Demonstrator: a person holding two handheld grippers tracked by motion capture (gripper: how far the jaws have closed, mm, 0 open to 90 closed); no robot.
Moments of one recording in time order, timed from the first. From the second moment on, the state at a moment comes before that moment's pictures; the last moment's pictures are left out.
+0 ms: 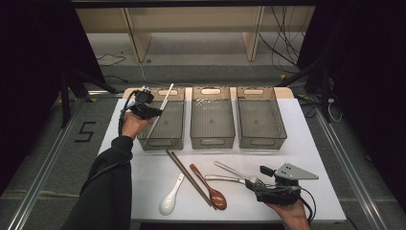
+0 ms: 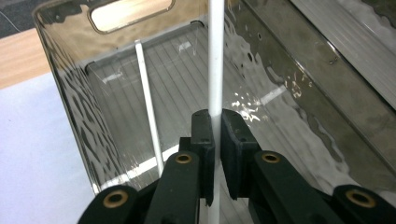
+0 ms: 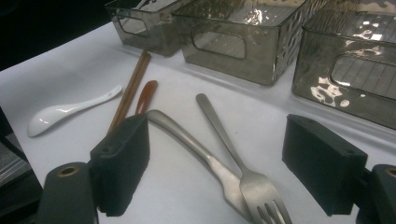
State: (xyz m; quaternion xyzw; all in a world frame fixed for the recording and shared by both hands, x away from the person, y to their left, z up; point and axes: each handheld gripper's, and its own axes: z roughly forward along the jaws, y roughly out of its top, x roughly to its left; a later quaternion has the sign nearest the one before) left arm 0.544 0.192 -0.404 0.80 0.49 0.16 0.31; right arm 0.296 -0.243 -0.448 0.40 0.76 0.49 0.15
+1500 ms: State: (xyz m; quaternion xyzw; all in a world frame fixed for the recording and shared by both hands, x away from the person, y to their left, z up) left arm 0.439 0.159 -0.378 0.86 0.33 0.14 0.36; right arm 0.297 -0.241 -0.448 0.40 0.76 0.49 0.15
